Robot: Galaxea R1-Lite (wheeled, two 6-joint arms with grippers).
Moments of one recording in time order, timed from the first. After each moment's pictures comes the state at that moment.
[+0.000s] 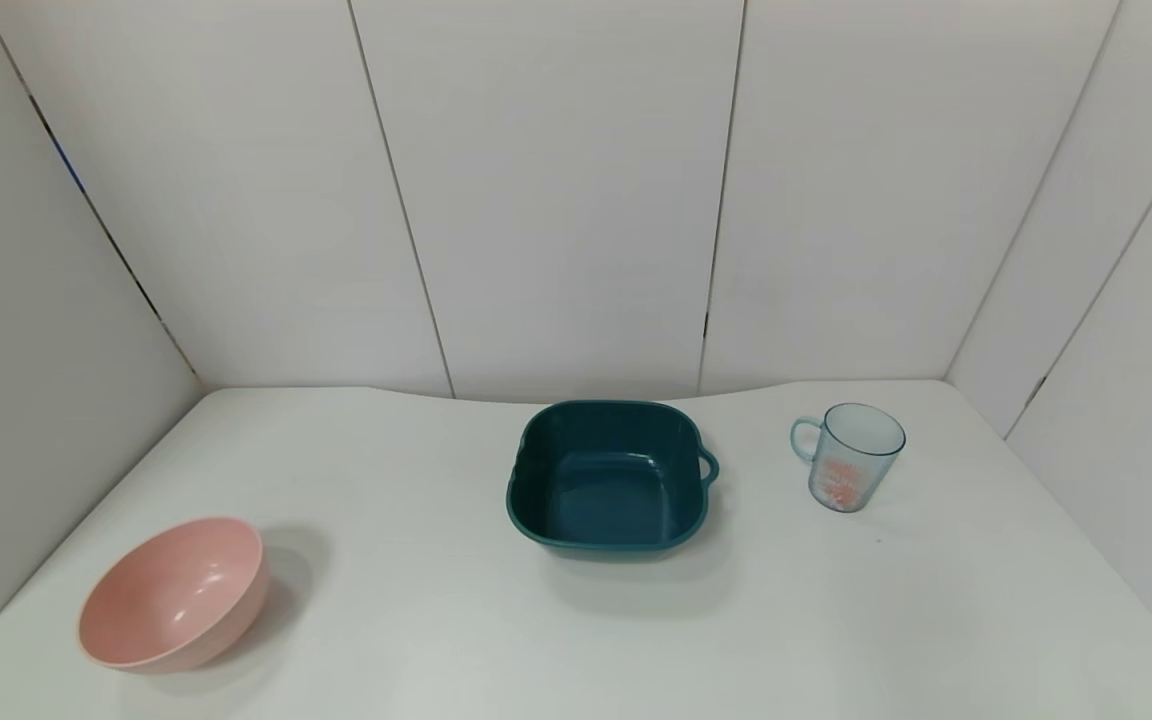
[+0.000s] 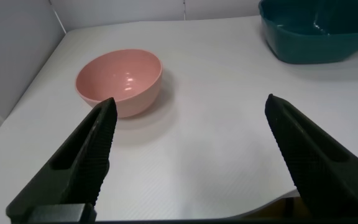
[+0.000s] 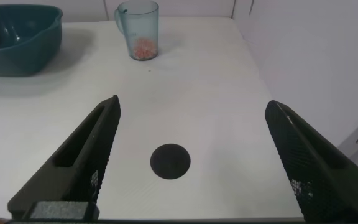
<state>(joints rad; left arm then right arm) 0.00 0.00 0.00 0.00 -0.01 0.06 0.00 0.00 0.00 0.01 -0.02 0.02</state>
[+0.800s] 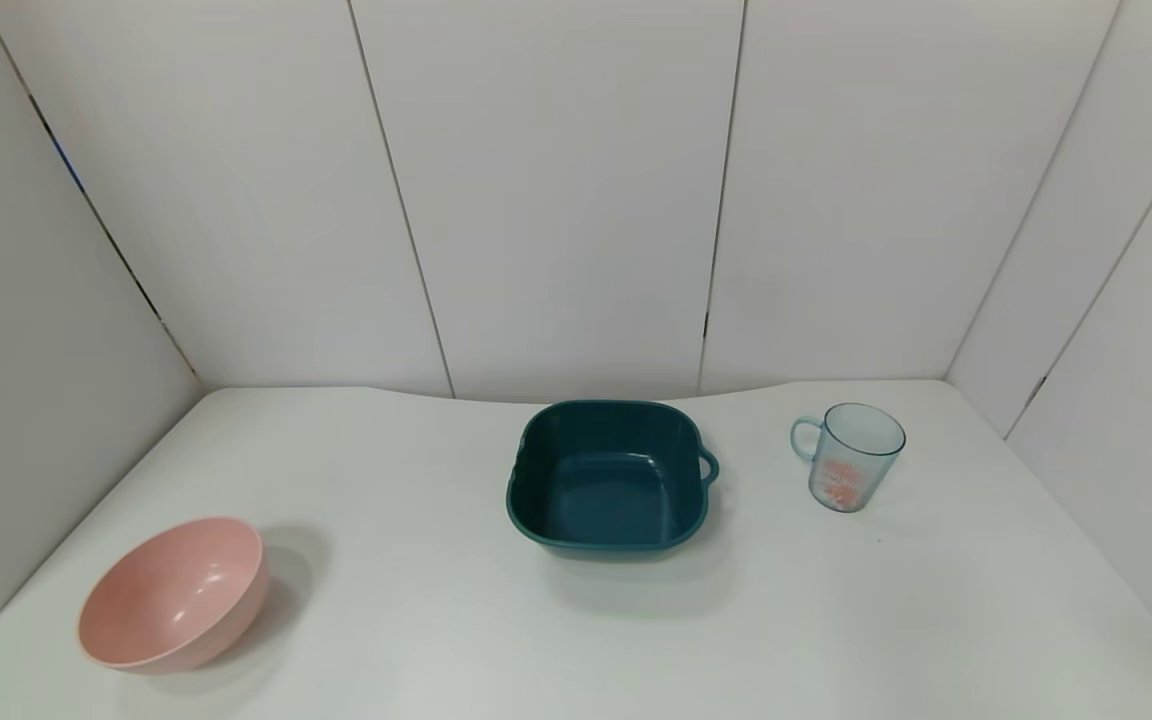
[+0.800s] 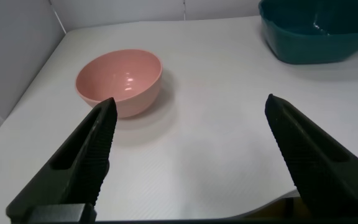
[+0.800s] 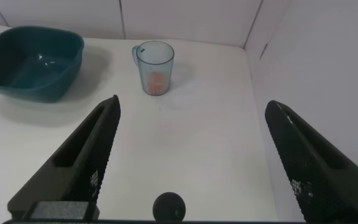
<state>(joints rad) 0.00 0.00 0.00 0.00 -0.01 0.06 0.04 0.60 -0.51 0.03 0.03 -0.06</state>
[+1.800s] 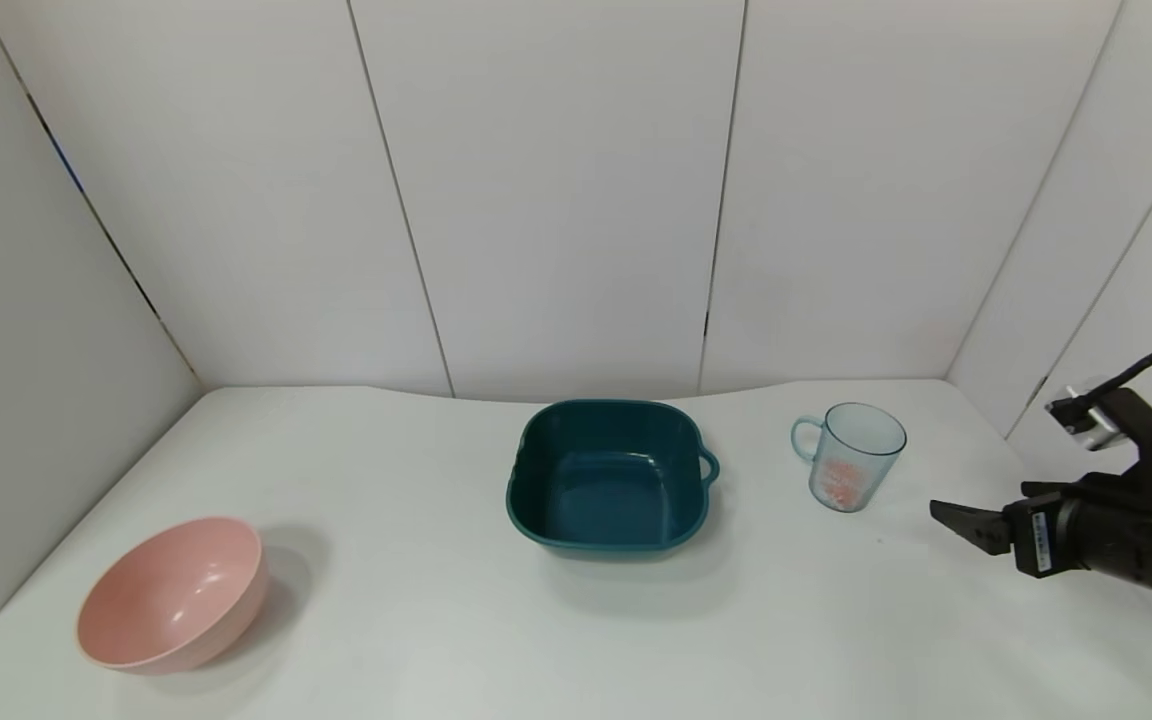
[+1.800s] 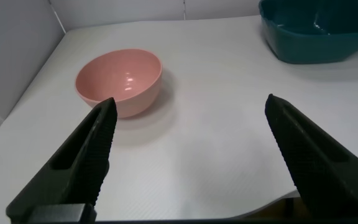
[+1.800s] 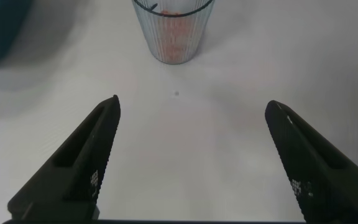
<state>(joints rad) 0.00 0.00 0.00 0.00 -0.01 0.06 0.05 1.57 -0.56 -0.46 0.12 -0.09</state>
